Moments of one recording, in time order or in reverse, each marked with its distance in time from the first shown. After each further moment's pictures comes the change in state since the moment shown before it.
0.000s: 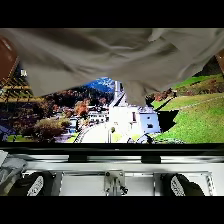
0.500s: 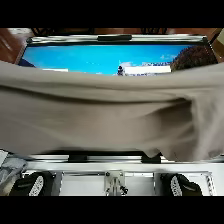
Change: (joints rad) left arm 0.000 0.143 -0.012 0.263 -0.281 -0.224; right arm 0.000 0.180 0.047 -0.336 0.293 0.067
